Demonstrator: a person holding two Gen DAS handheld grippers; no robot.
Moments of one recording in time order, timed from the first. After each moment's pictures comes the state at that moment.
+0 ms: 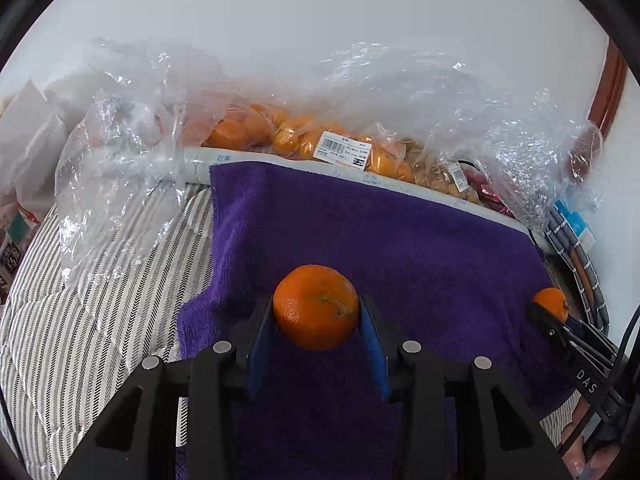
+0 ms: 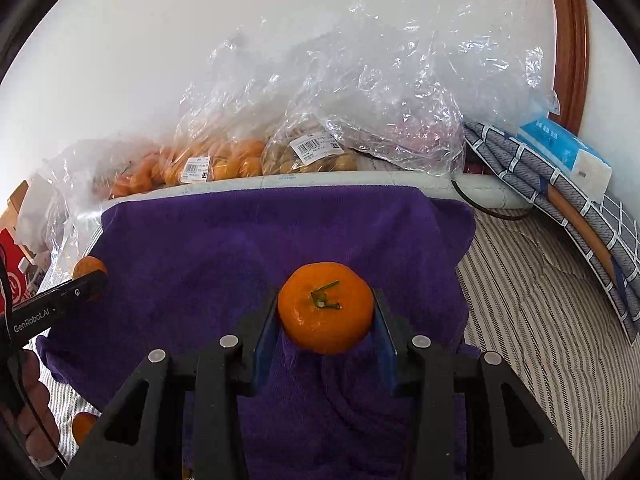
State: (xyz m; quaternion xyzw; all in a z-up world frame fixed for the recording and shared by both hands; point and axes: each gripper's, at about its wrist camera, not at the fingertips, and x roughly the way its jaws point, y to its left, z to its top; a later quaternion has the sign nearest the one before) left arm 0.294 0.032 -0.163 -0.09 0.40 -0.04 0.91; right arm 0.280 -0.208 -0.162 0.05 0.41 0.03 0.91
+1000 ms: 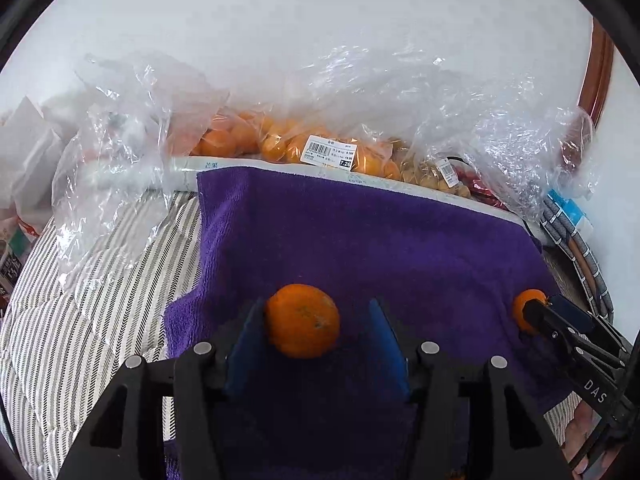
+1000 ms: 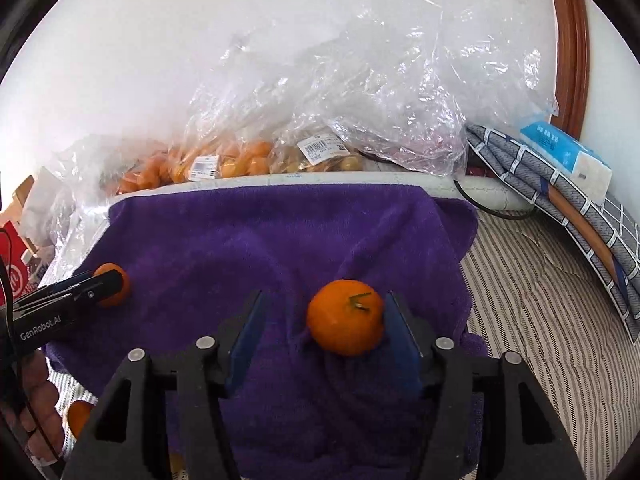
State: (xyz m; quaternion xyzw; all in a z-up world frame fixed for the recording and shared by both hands) left arm 0.287 0.023 -0.164 -0.07 0.39 -0.04 0.92; right arm 0.269 -0.205 -0.158 0.05 0.38 0.04 0.92
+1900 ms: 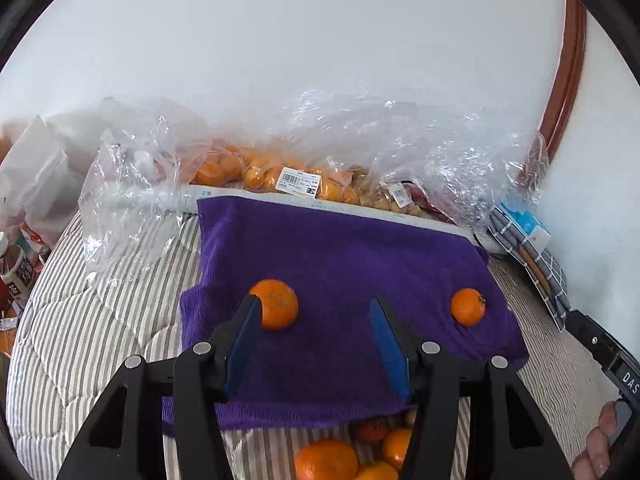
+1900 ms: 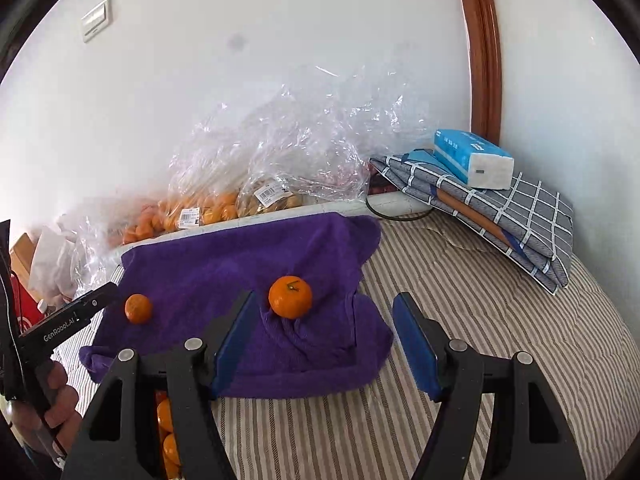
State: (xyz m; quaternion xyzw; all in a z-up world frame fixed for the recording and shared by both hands) left arm 0.229 0.022 -0.114 -0.08 0.36 -0.08 0.92; right arm 0.177 -0.251 -0.083 0.11 0.35 -0.03 0.93
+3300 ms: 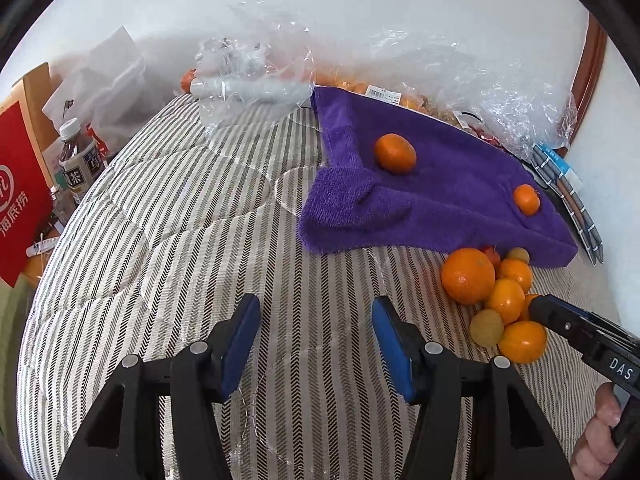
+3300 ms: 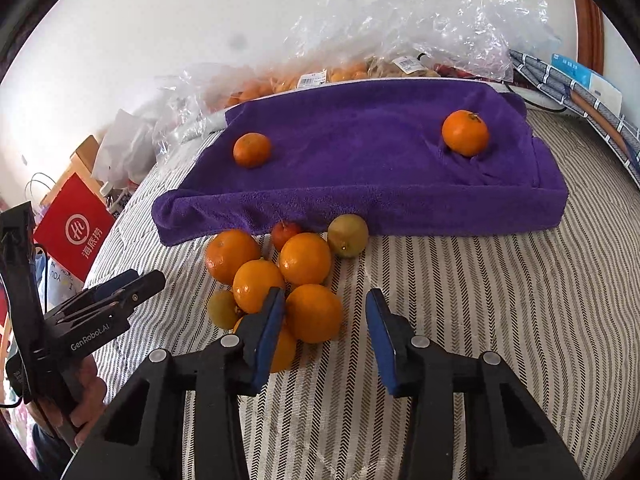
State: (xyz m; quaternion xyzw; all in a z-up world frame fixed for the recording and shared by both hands) left arm 0.142 0.103 -0.183 -0.09 0.42 -0.03 0.90; right arm 0.144 -0.129 -0.159 0.10 0.47 0.13 0.87
